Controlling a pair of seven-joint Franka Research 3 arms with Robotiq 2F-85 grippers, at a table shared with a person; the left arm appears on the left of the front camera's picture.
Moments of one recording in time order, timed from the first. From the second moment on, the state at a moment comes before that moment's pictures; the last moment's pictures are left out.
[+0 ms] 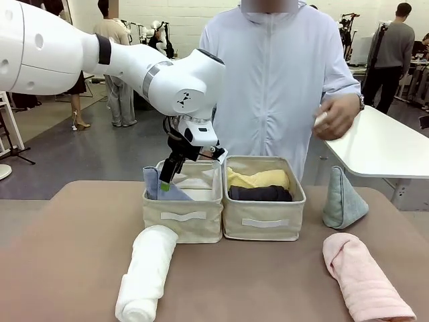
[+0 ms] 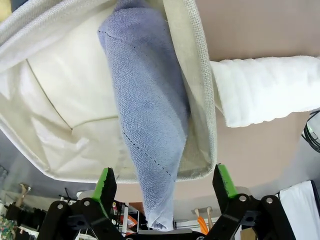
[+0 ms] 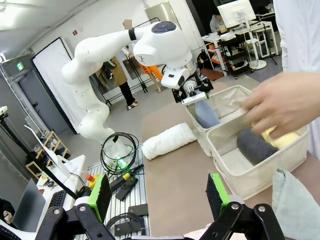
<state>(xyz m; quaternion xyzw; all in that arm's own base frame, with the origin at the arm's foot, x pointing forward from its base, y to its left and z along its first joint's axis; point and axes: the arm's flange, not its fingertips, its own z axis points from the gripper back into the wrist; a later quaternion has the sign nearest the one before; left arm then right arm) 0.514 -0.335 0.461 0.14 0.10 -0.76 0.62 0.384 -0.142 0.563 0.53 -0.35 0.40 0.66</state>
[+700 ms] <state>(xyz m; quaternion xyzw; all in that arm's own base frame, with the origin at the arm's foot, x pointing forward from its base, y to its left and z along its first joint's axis) 0.524 -0.219 0.599 0.04 -0.03 -0.75 0.66 0.384 -0.142 0.562 0.53 -0.35 0.40 0.66</state>
